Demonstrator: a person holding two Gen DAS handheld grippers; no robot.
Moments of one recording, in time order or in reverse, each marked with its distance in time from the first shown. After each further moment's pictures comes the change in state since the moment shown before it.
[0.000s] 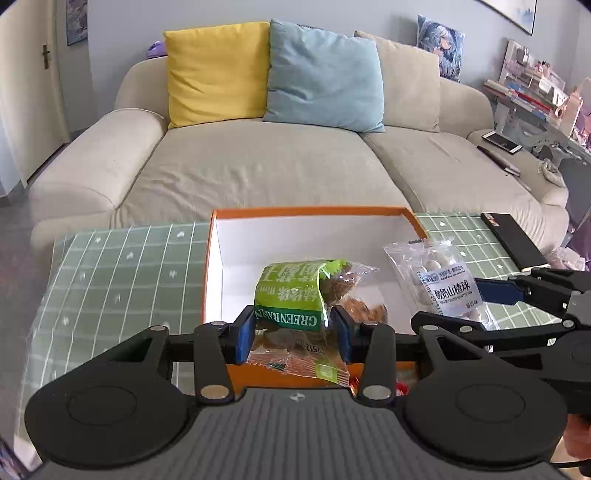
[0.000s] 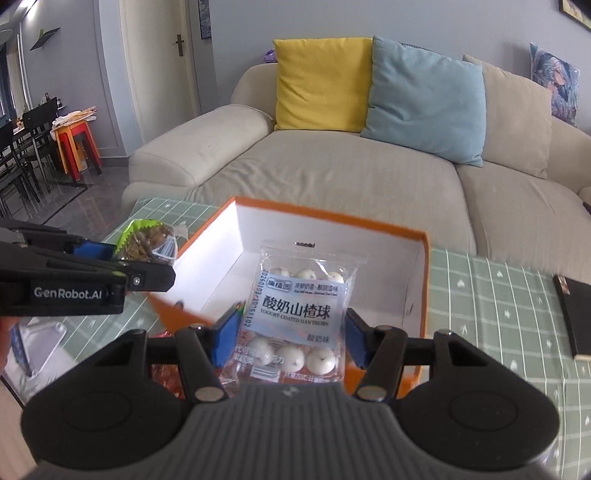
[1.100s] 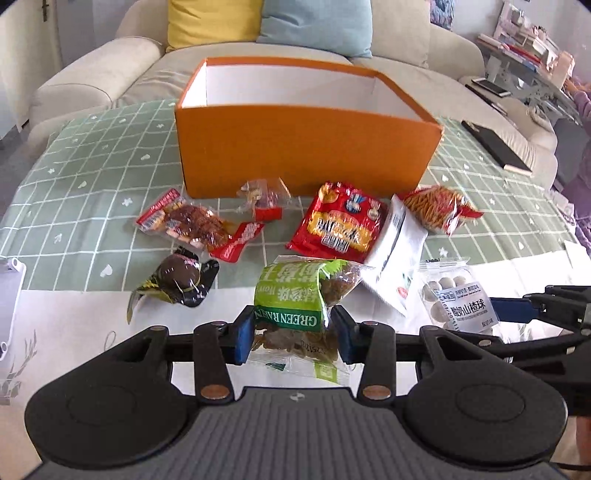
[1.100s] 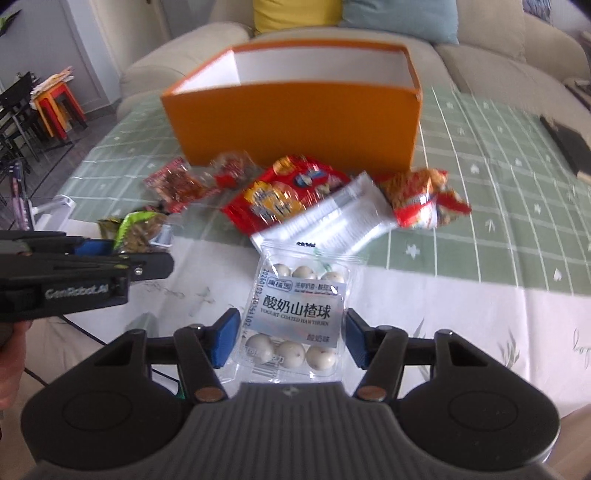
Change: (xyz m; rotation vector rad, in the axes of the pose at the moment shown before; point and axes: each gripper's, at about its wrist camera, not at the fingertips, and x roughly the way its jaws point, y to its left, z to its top) left arm -0.023 -0.025 -0.179 -0.043 0.130 -0.039; right arm -0.050 0.037 -0.192 0.125 0.224 -0.008
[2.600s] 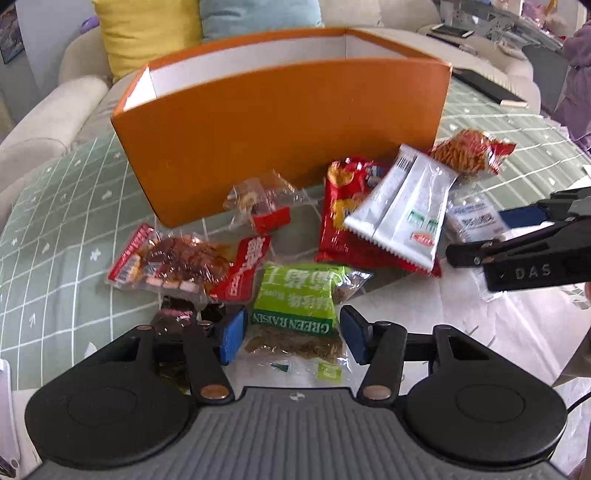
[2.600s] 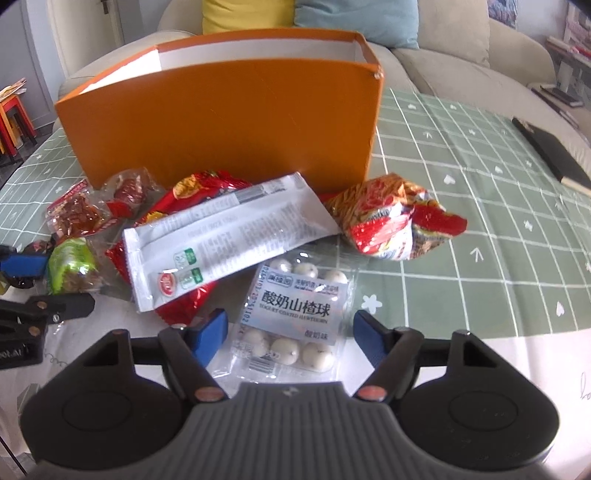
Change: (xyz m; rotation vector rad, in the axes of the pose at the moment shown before) left arm 0.076 0.015 0.008 0.279 0.028 0.017; right arm 0.092 -0.042 0.025 0.055 -0.042 -0.161
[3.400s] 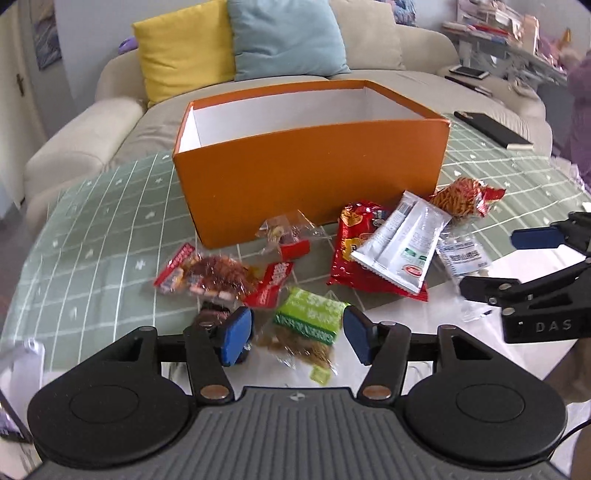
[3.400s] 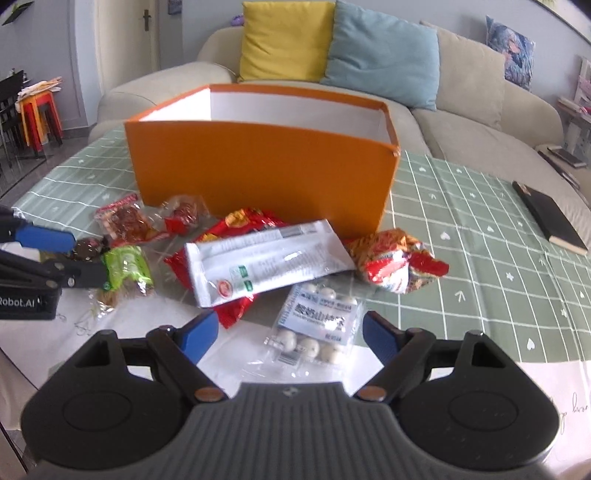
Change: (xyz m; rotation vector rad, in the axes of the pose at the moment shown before) left arm -0.051 0.000 -0.007 -0.061 -0.132 0.066; right arm -0.057 0.021 -0.016 -0.121 -0.150 0.006
